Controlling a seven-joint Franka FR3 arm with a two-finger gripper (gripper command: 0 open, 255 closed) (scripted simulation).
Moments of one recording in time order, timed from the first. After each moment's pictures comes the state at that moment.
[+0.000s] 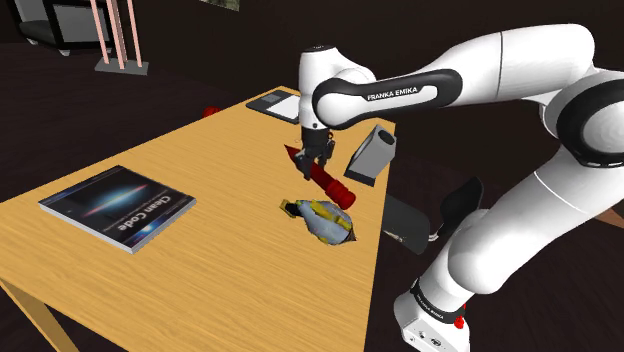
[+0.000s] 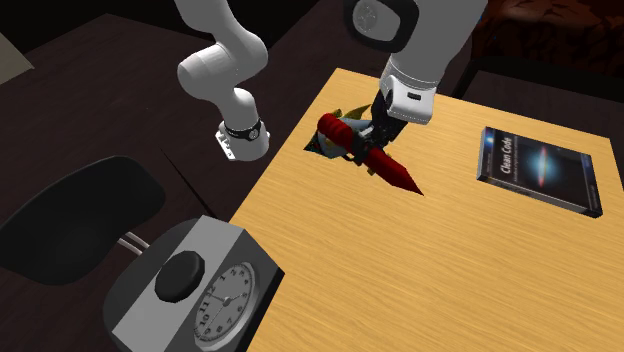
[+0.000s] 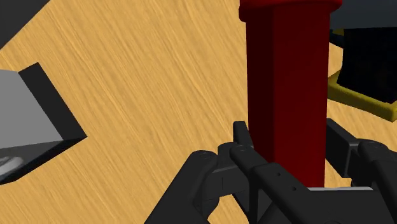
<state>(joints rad) 0.00 -0.19 0.21 -2.21 -0.12 1.89 0.38</state>
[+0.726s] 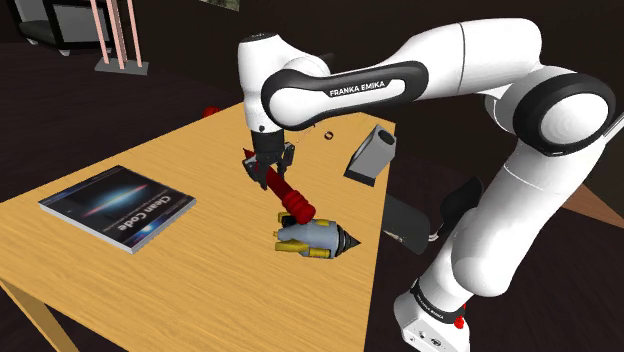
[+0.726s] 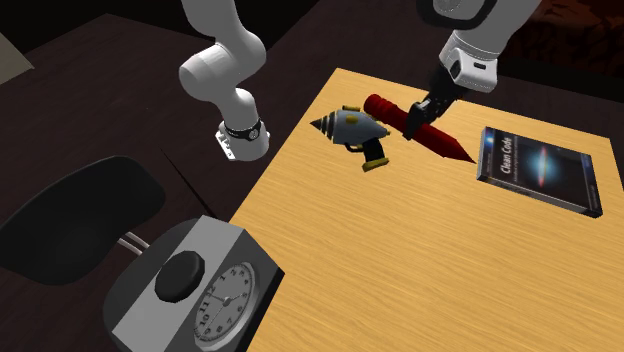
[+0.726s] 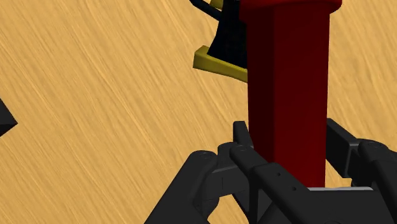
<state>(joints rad) 0.11 0.05 0.35 -1.92 -0.14 1.80 0.63</state>
